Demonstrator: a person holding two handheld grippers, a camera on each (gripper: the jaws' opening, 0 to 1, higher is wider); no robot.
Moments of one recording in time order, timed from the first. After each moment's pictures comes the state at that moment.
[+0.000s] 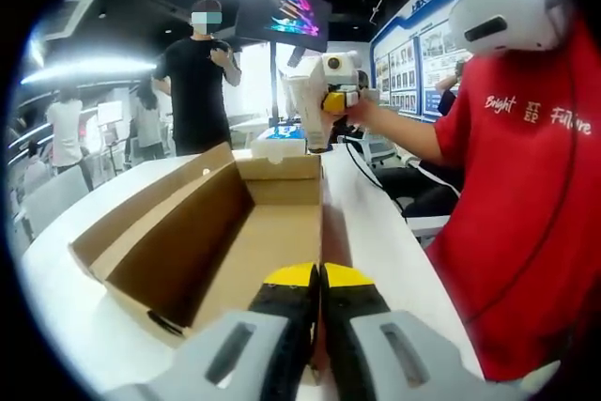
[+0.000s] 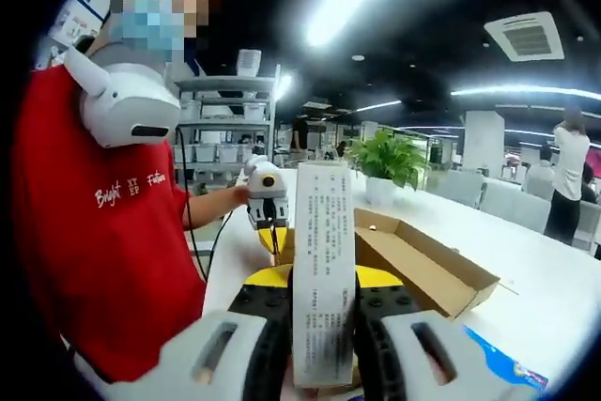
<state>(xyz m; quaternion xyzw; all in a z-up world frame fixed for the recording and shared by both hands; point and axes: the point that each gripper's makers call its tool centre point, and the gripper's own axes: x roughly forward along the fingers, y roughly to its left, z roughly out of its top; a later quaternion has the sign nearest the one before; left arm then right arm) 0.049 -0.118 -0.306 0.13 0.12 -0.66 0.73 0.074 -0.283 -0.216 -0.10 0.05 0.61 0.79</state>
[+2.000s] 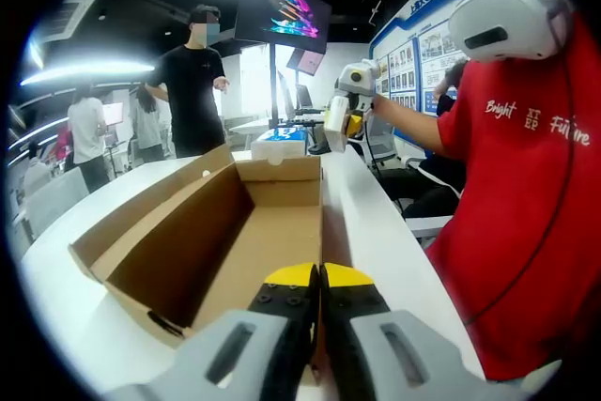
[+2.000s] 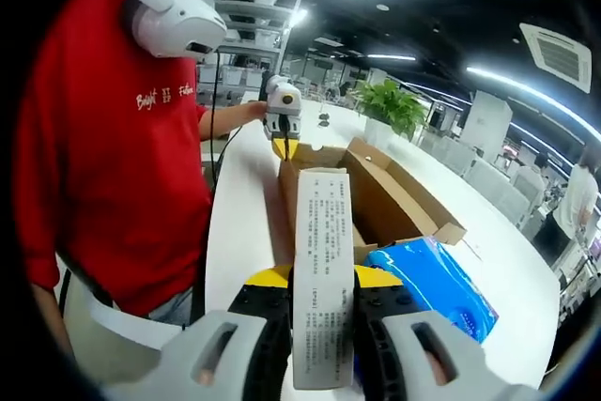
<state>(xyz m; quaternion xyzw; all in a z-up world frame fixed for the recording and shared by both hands) 0.049 -0.118 -0.306 0.13 0.12 -0.66 0.73 0.042 -0.370 -0.264 -0.27 0.12 0.57 0.77</state>
